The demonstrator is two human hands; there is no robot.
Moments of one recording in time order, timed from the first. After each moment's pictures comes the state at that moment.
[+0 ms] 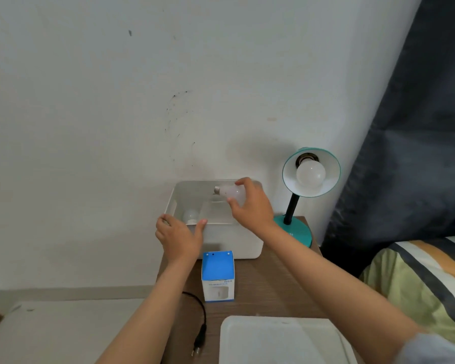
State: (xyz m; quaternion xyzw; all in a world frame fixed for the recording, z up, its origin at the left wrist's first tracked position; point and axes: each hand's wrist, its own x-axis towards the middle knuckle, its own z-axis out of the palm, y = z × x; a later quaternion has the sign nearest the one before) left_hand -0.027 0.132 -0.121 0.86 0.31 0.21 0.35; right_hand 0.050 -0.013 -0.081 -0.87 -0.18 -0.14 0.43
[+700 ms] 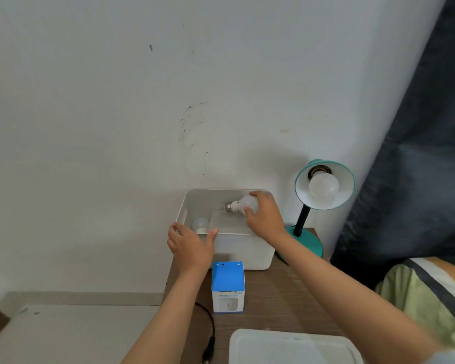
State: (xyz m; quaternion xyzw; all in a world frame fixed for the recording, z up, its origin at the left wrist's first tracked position) left_hand -0.030 0.133 -0.118 0.86 0.32 0.21 0.35; right_hand 0.070 -0.011 -0.091 -0.89 -0.17 -0.10 0.42
